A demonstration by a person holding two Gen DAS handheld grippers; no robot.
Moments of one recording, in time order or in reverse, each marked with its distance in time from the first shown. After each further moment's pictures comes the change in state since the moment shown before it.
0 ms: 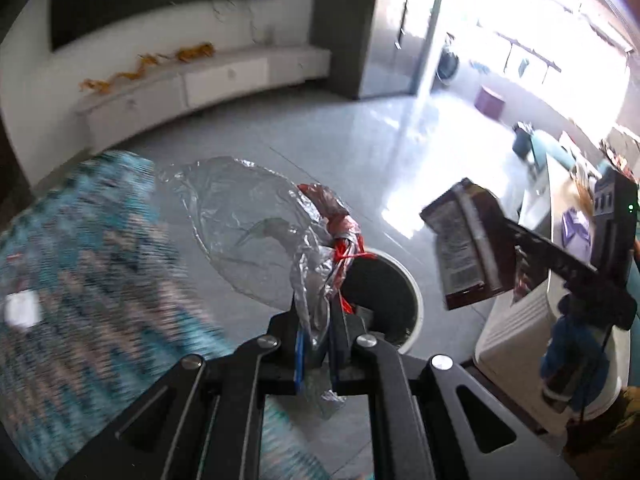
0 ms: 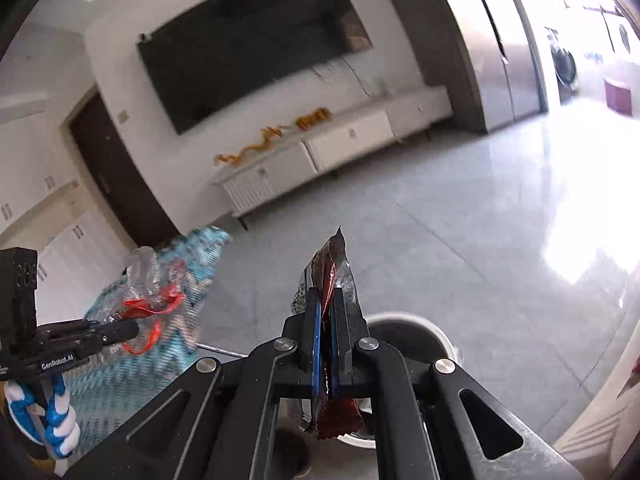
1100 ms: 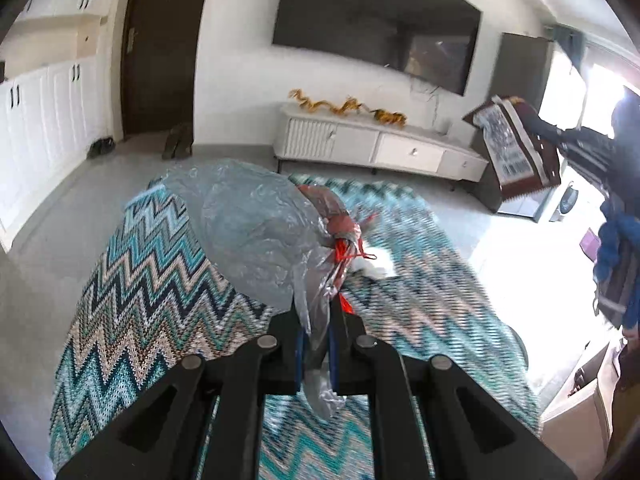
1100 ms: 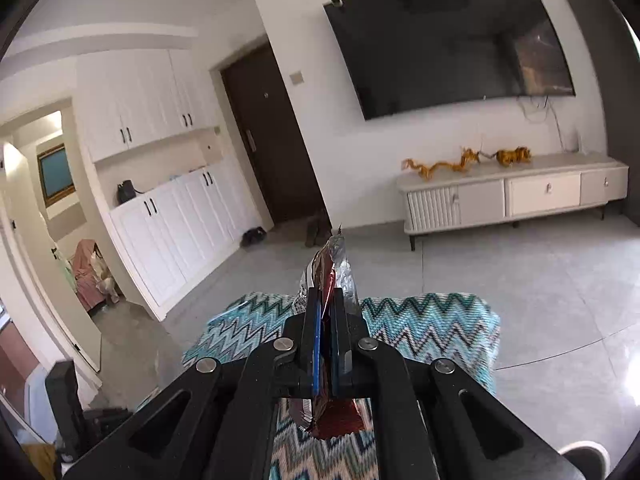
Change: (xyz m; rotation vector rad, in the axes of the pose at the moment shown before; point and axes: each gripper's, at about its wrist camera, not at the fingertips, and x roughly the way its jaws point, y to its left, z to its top) left arm -0.252 0.293 -0.174 -0.434 -0.310 0.353; right arm 0.040 0.408 0.060 -0.395 -0.041 0.470
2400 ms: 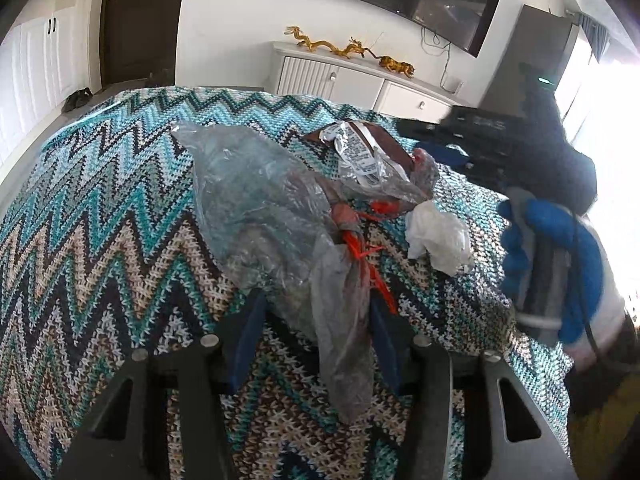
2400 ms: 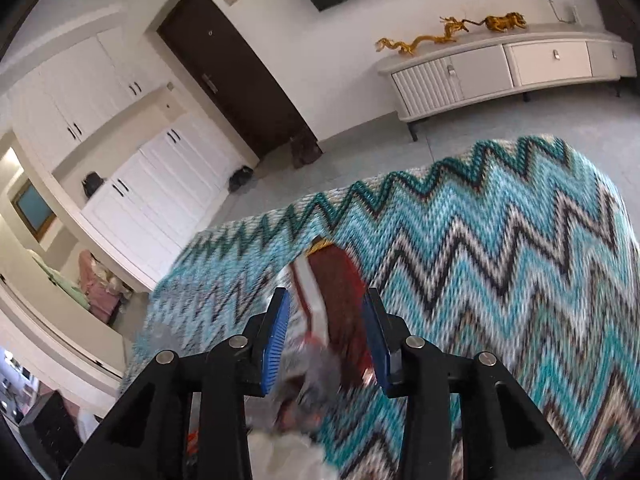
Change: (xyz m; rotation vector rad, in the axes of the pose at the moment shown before) left arm 0.191 0.048 -0.011 -0.056 0.197 -0.059; right arm 0.278 -0.063 -0.103 0.247 0.366 0.026
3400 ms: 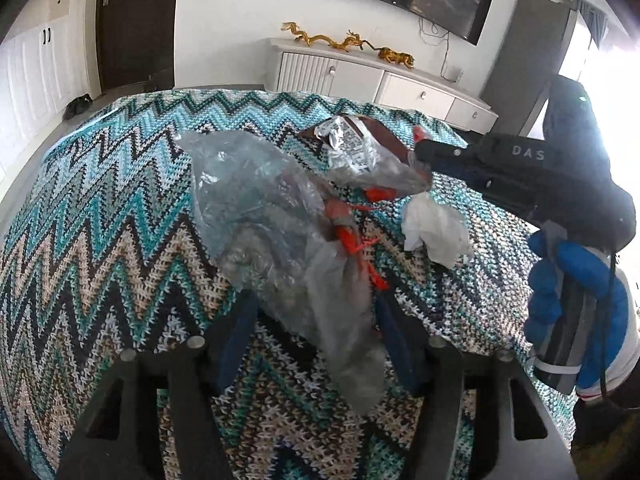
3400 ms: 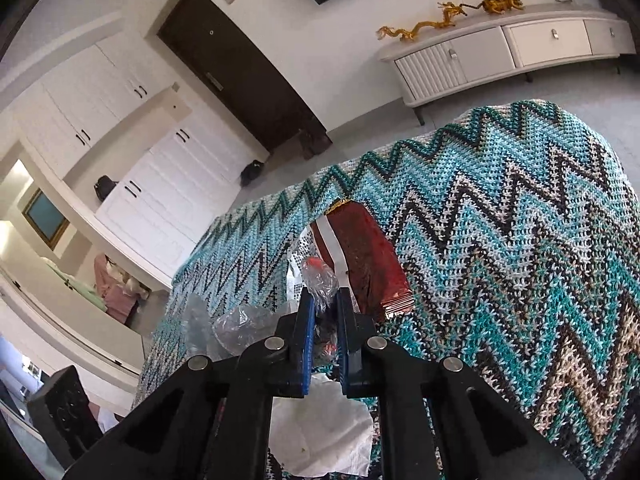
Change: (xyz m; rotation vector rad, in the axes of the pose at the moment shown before) left arm 0.002 -0.019 0.002 0.039 0.022 0.036; right arm -0.032 -0.002 -0.039 0.070 -0.025 0.089
